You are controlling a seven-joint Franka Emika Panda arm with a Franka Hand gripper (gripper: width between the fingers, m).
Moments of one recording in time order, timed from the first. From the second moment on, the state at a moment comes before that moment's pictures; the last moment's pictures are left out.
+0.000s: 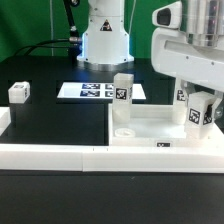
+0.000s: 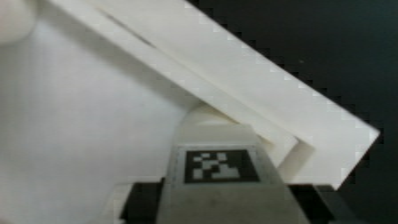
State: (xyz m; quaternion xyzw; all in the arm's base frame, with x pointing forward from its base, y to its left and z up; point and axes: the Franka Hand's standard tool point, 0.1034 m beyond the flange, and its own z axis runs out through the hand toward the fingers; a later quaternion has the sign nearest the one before) arm 0.617 0.122 0.069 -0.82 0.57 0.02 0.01
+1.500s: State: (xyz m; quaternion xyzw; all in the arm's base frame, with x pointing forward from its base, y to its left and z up) arm 0.626 0.107 0.066 -0.56 0.83 0.03 0.03
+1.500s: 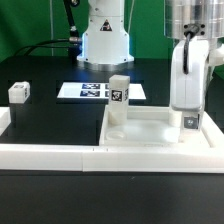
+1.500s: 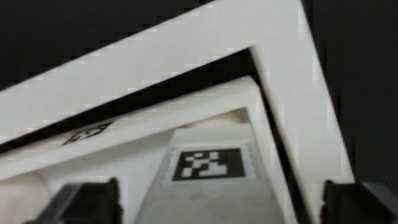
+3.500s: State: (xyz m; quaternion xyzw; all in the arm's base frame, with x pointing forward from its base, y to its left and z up) arm 0.622 0.049 0.117 -0.76 0.65 0.00 0.08
